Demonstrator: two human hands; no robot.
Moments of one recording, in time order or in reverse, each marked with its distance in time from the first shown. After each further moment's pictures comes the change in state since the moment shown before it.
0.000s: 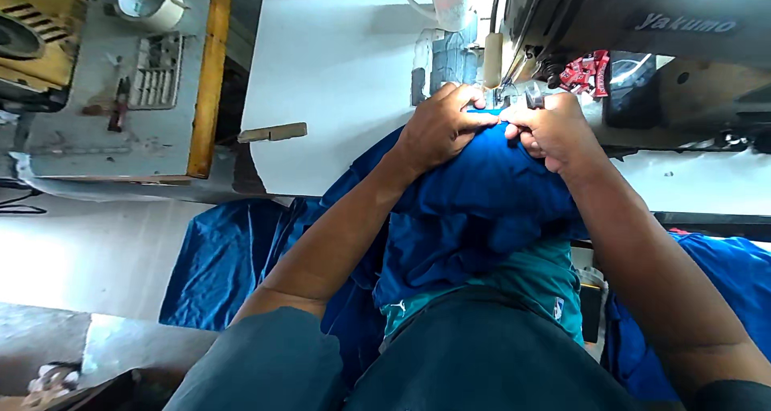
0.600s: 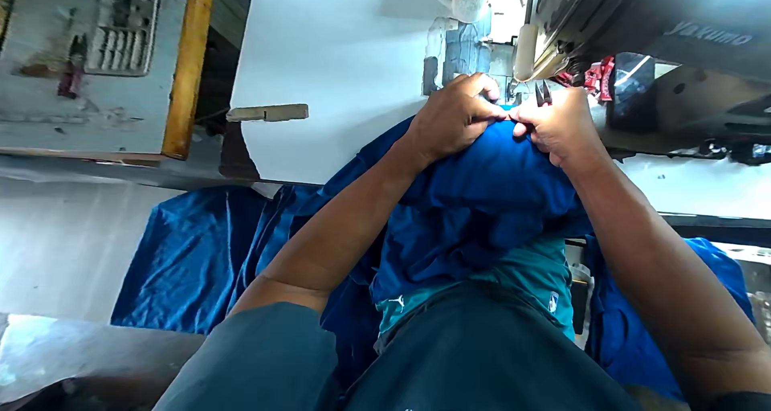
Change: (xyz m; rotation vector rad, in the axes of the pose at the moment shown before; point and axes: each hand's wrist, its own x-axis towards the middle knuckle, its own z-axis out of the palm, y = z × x) left_hand -0.003 -0.008 0.001 -0.168 0.054 -0.010; right_hand 0.004 -0.001 0.018 -0.243 0.133 -0.139
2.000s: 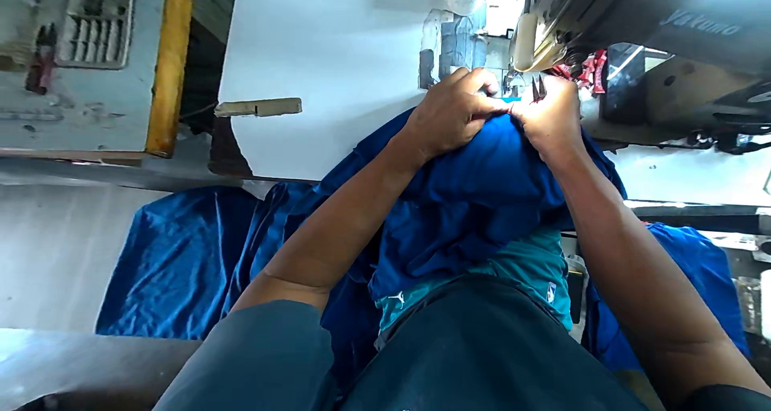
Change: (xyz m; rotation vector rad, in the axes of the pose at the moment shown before) left_hand -0.002 0.002 0.001 0.069 -0.016 0.028; right_hand 0.004 0.014 0.009 -0.384 0.222 -0.190
